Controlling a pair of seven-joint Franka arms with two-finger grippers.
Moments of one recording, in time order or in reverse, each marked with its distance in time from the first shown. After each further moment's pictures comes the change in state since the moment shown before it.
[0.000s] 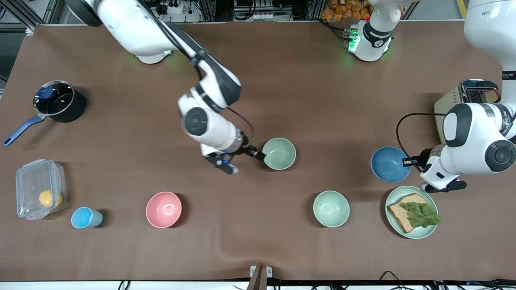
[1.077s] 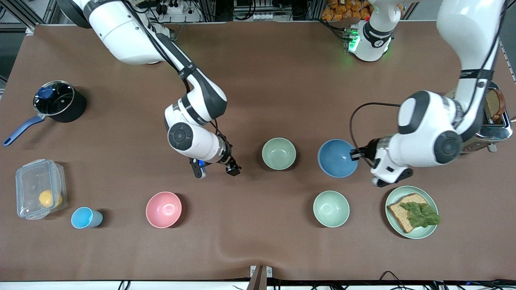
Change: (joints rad) left arm -0.110 0.005 -0.182 0.034 -0.184 -0.003 -0.430; right arm -0.017 0.056 -0.027 -0.056 -0.023 0.057 0.468
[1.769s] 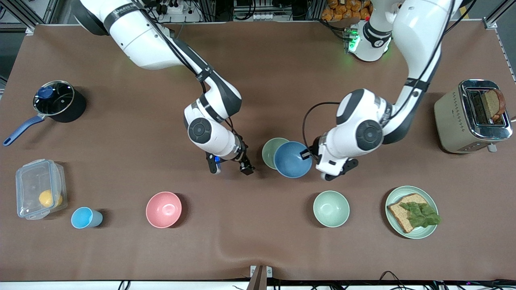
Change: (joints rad) left arm -0.204 0.089 -0.002 -0.005 0.000 0.204 -0.298; right arm 0.066 0.062 0.001 -0.002 0.000 0.142 0.109
